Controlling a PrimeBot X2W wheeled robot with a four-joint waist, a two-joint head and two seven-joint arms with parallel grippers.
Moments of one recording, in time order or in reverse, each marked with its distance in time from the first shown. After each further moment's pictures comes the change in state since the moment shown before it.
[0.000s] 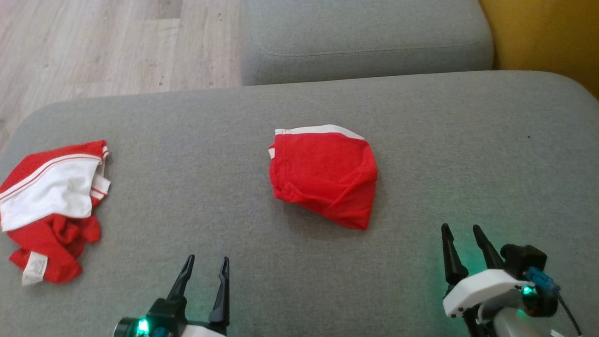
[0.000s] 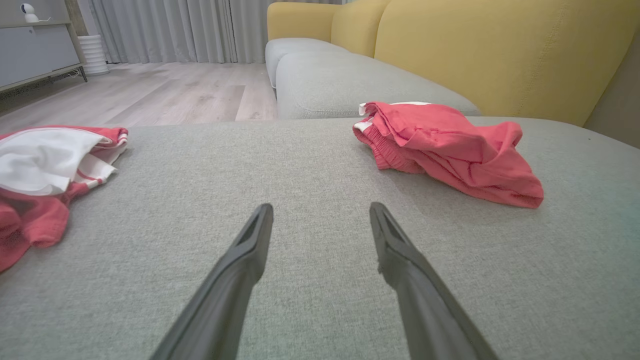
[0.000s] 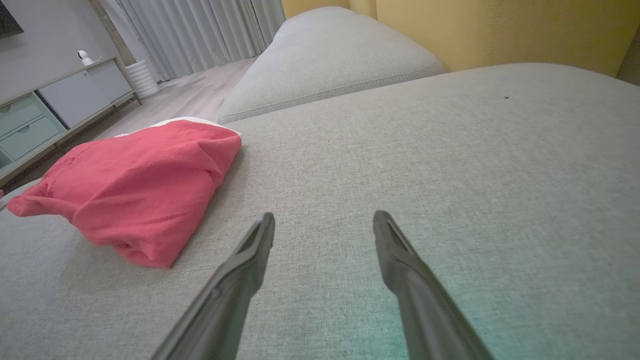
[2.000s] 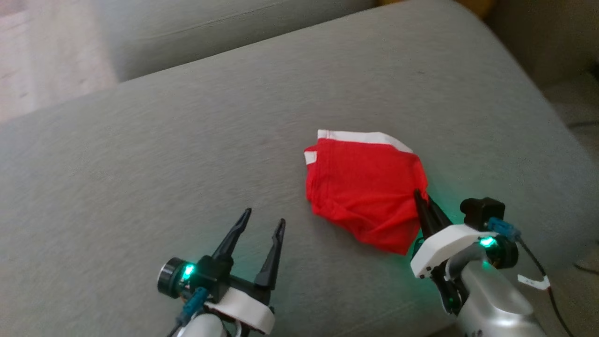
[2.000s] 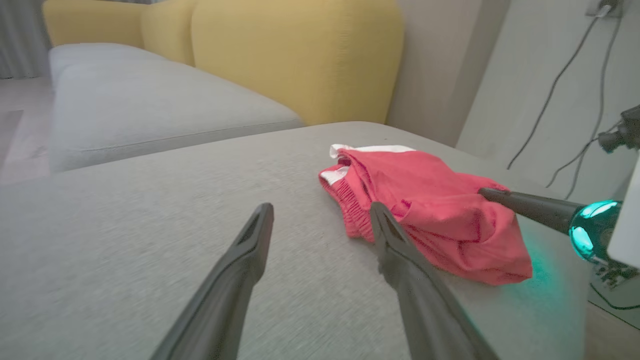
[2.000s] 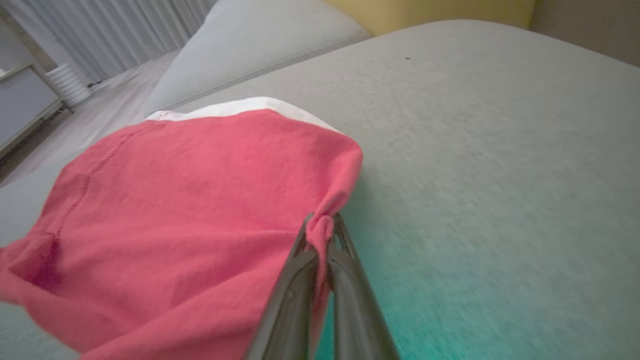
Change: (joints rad) left arm -0.167 0.003 -0.222 -0.030 -0.053 -0.045 0.000; right arm -0.263 -0.004 0.235 0.239 0.145 0.000 -0.007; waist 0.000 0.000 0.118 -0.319
